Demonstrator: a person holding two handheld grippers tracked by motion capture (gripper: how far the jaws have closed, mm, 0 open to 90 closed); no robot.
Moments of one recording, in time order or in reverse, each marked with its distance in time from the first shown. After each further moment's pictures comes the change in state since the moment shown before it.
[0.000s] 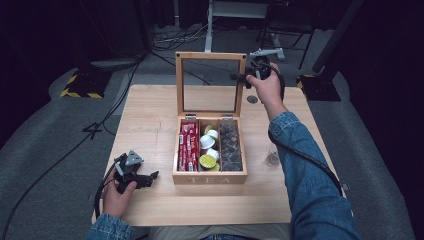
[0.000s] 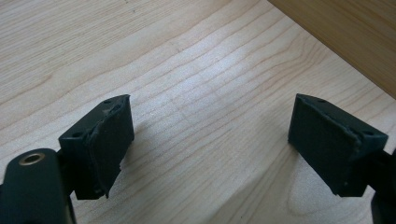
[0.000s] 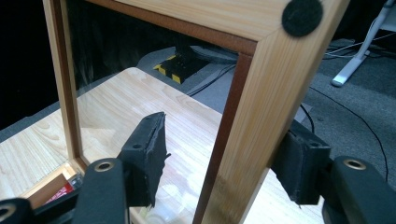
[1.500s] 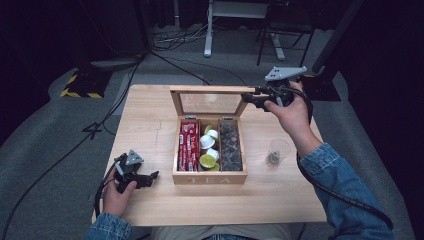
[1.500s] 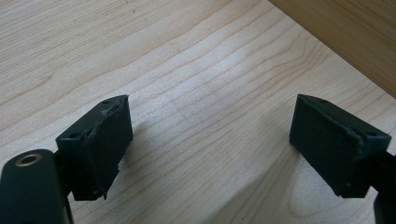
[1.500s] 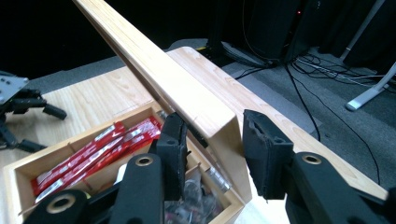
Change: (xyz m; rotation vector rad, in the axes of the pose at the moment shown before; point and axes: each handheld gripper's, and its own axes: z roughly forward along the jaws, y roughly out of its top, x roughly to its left) left arm 0.001 0.001 0.000 0.006 -0.001 0.006; right arm 0.076 -0.026 -0.111 0.016 0.088 -0.219
